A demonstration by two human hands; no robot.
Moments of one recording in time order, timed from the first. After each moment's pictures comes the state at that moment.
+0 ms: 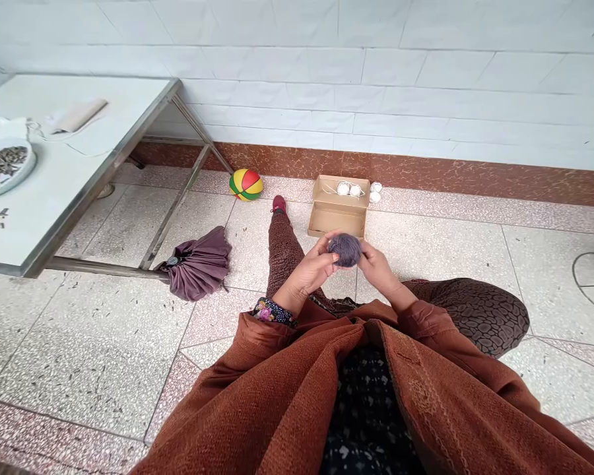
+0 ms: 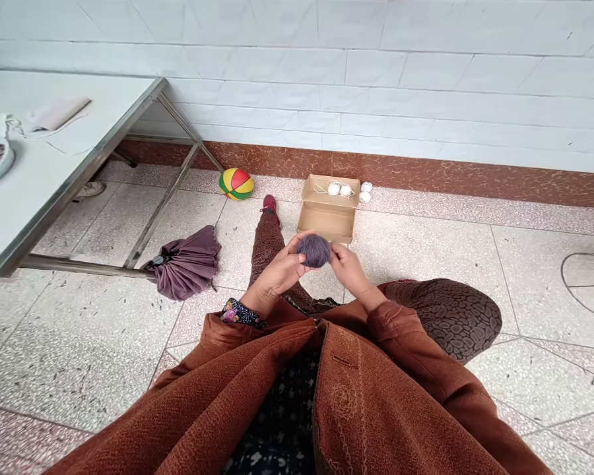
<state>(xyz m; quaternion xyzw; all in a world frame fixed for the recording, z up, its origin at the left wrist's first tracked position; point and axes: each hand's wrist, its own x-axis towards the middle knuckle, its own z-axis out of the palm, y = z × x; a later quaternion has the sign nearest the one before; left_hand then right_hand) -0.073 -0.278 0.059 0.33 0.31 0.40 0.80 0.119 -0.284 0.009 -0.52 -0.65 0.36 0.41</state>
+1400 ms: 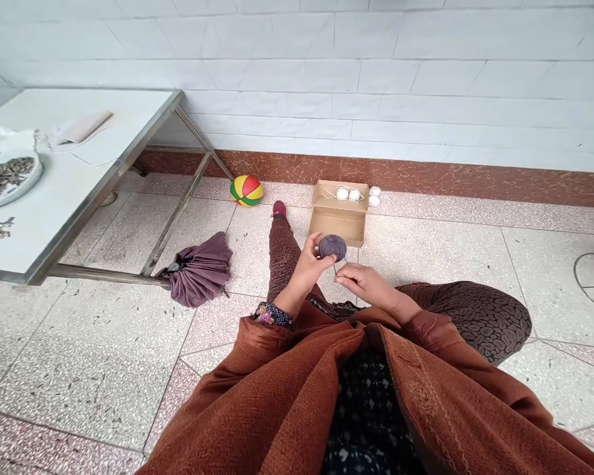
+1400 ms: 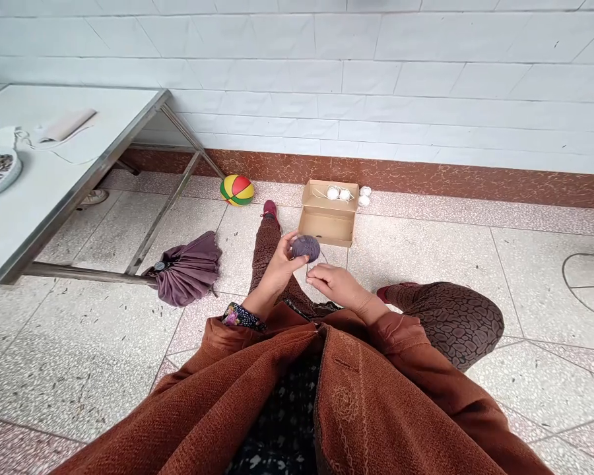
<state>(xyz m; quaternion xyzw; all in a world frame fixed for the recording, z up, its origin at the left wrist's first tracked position) -0.075 -0.267 0.034 0.43 0.45 0.47 0.63 0.108 -0.305 0.025 -0.39 -0.78 0.36 0.32</state>
